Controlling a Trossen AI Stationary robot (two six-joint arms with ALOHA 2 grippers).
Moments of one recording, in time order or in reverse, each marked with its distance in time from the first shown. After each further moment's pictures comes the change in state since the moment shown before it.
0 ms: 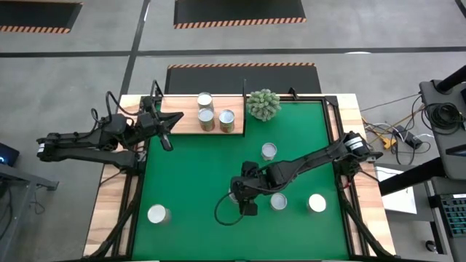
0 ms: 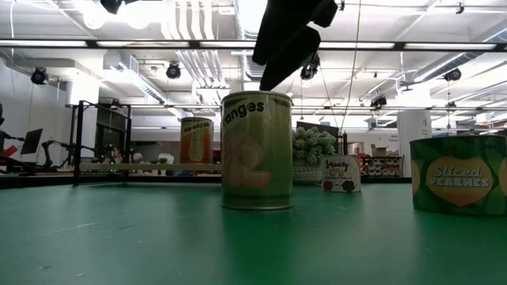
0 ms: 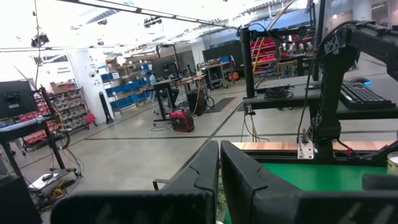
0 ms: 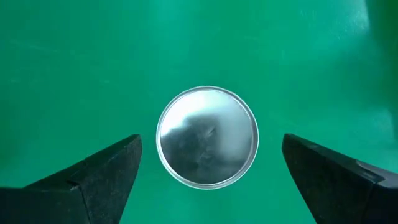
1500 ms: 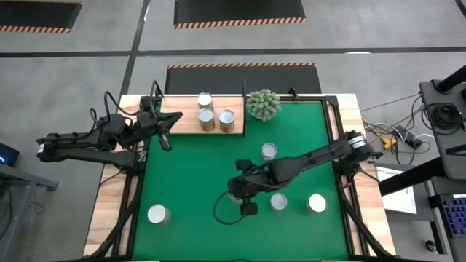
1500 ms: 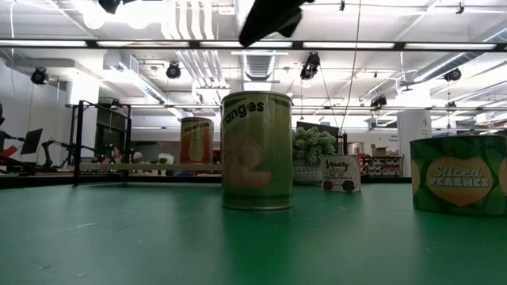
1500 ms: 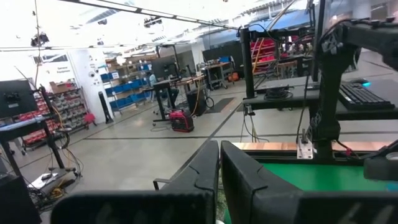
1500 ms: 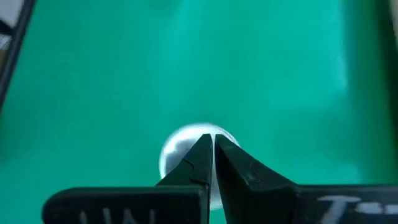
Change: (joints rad) left arm 0.000 -0.016 0.000 -0.014 0.000 -0.004; right arm -0.005 -0.042 0.021 0.047 0.010 -0.194
